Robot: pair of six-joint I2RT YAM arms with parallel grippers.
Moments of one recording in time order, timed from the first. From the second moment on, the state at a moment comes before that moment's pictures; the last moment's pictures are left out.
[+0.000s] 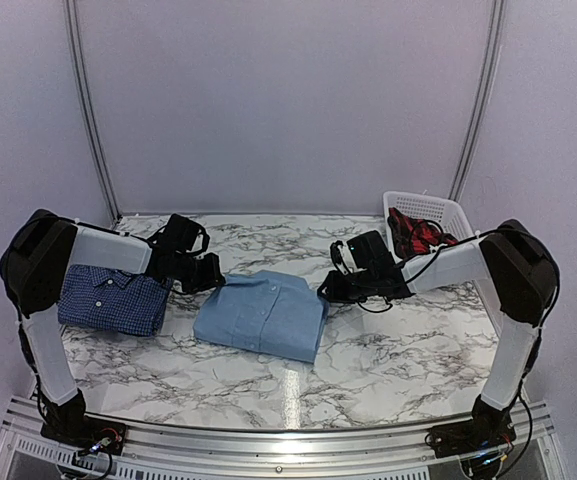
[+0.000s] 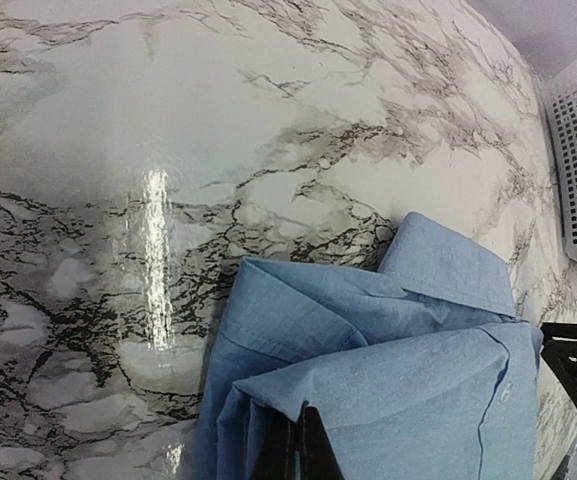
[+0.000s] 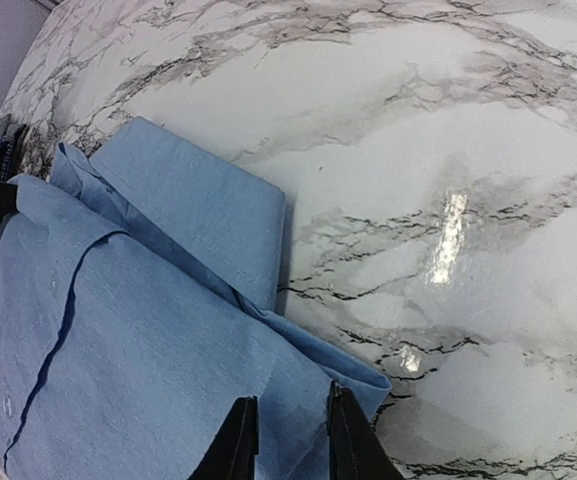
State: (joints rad) left arm -0.49 1.89 1.12 -0.08 0.20 -0.65; right arm 0.62 1.87 1.03 0.07 -0.17 0.50
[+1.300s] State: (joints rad) left arm -0.50 1.84 1.16 -0.08 0.21 -0.63; right arm 0.65 1.77 1.08 0.05 0.02 0.47
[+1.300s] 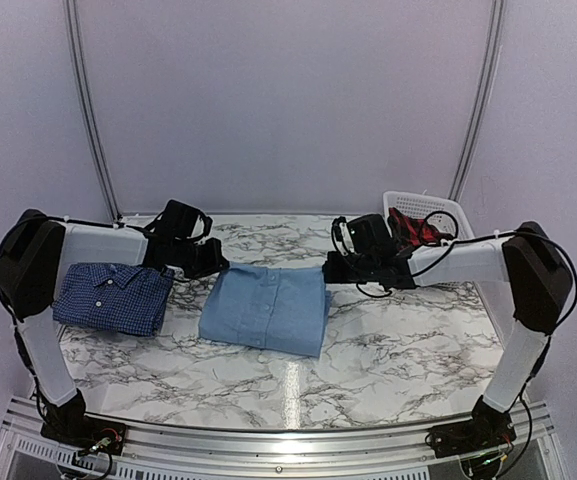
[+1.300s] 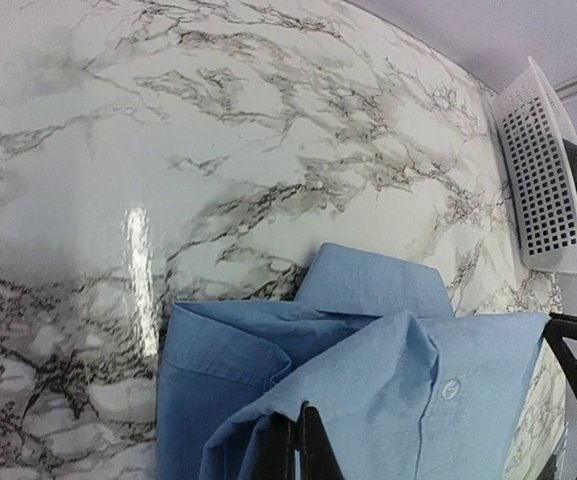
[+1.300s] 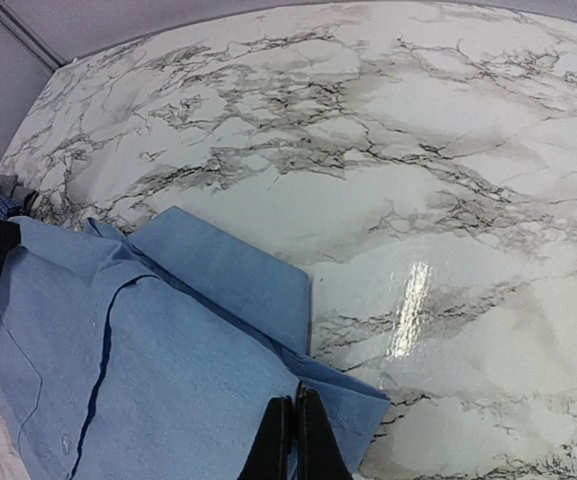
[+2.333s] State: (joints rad) left arm -0.47 2.06 1.43 -0.08 0.20 -0.58; right arm 0.56 1.89 1.20 0.08 -0.01 0.41
